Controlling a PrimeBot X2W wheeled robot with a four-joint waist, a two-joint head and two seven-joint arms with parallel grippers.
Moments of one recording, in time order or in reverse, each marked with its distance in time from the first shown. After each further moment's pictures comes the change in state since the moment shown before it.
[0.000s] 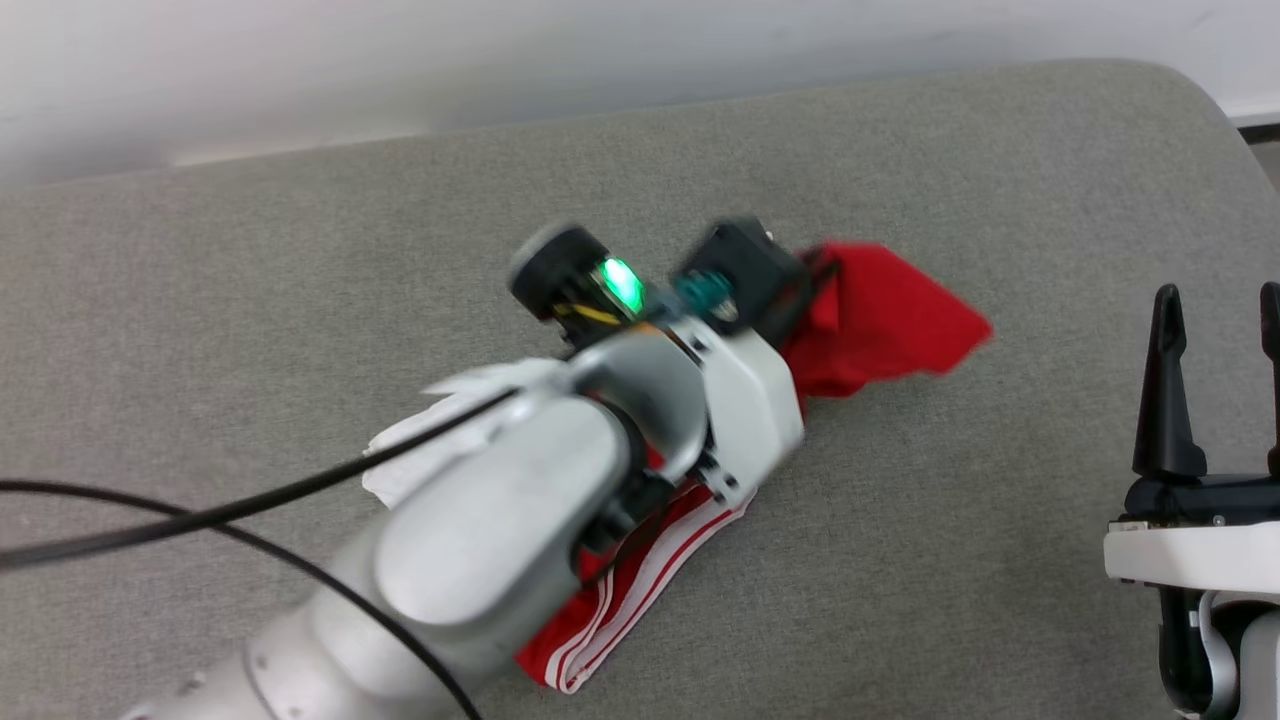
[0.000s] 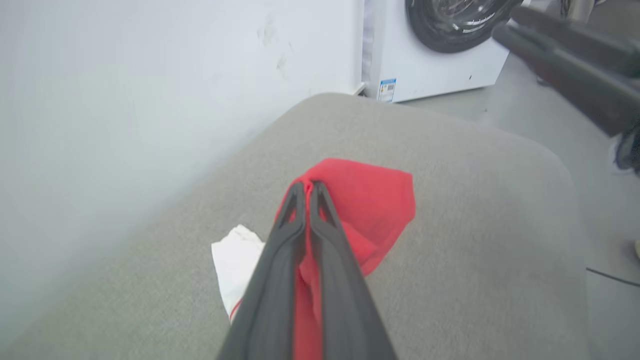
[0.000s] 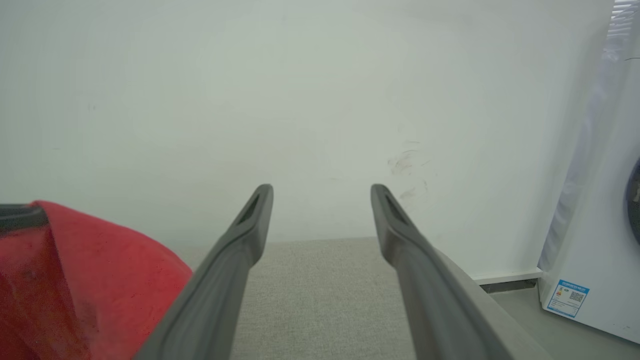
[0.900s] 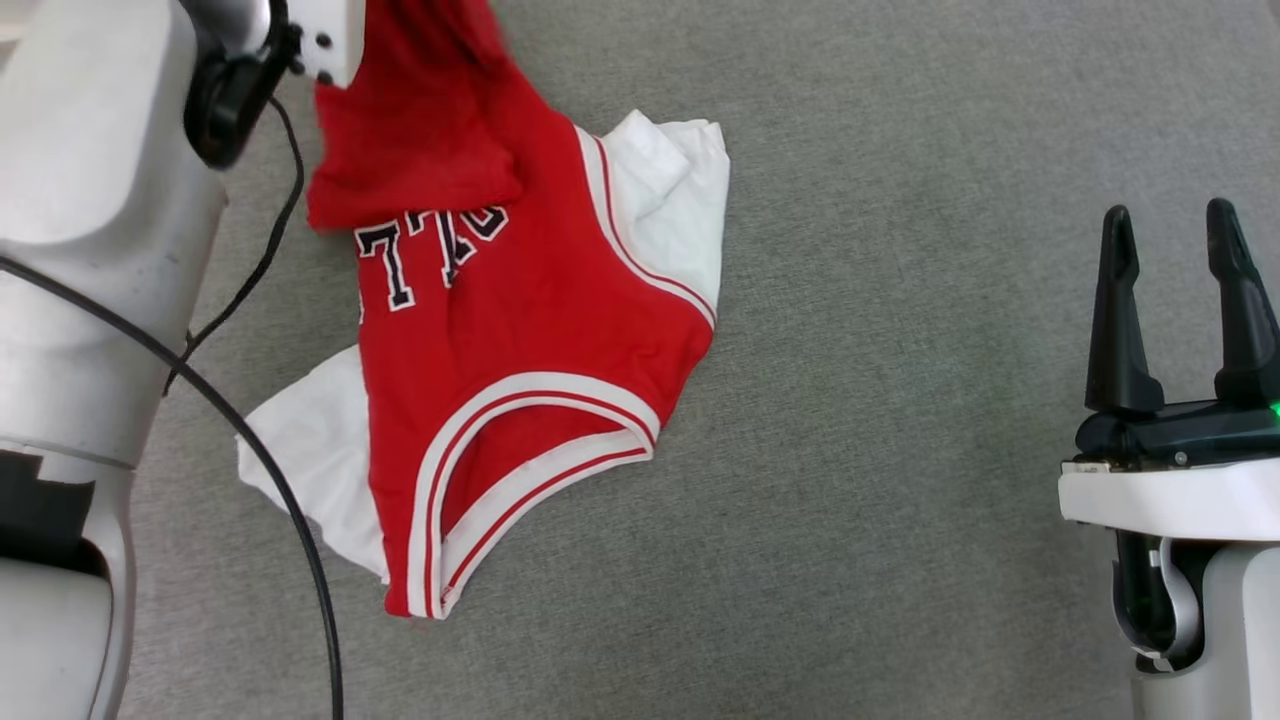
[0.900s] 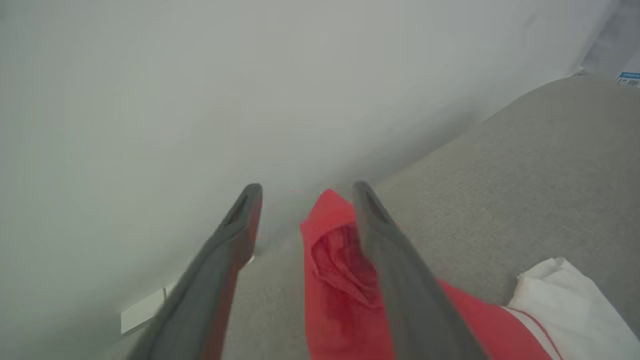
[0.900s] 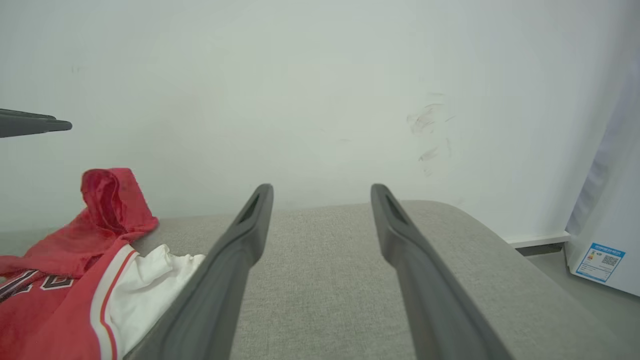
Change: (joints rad) left arm -0.483 0.202 0.260 0.582 0.005 -0.050 -0.042; right arm -0.103 0.000 0.105 0.002 0.085 0.000 0.000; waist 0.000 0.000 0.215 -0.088
